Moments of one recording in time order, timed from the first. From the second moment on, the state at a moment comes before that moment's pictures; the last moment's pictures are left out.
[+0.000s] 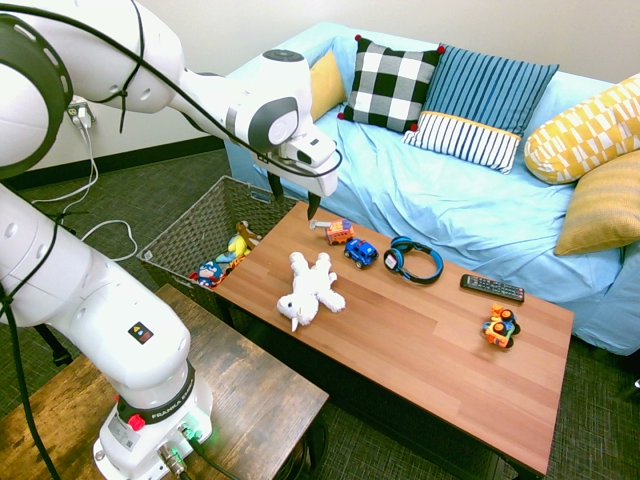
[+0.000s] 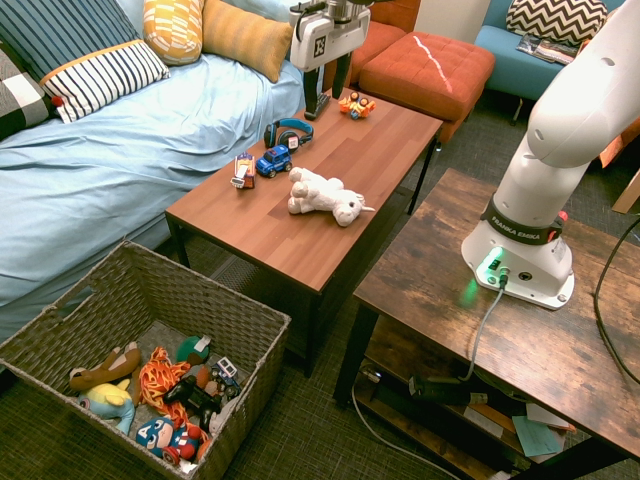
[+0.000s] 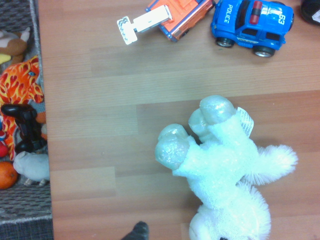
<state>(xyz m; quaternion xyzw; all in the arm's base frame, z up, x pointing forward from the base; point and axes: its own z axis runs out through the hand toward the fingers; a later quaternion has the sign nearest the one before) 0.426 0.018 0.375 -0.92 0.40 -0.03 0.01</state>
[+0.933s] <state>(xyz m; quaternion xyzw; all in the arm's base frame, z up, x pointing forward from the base) 0.411 -0.003 0.232 -0.94 0.35 -0.01 -0.01</state>
